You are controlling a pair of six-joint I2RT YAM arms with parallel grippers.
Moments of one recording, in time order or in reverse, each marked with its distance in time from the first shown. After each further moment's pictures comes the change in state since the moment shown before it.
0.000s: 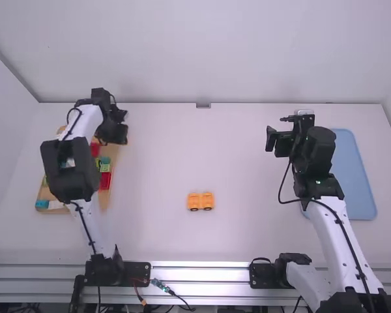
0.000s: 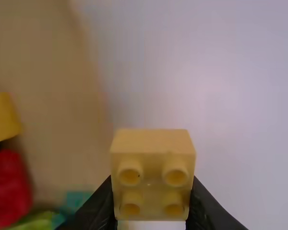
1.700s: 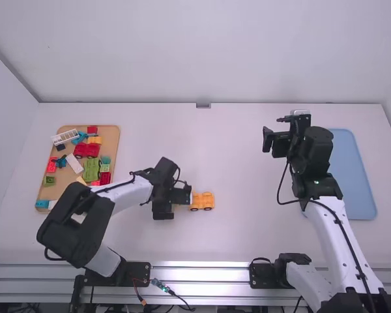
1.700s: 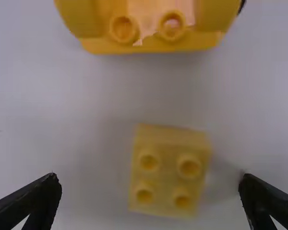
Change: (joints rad) left arm -0.600 -0.517 -1.011 0.502 -0.004 0.730; right arm 0.023 0.000 0.000 -0.001 -0.019 -0.004
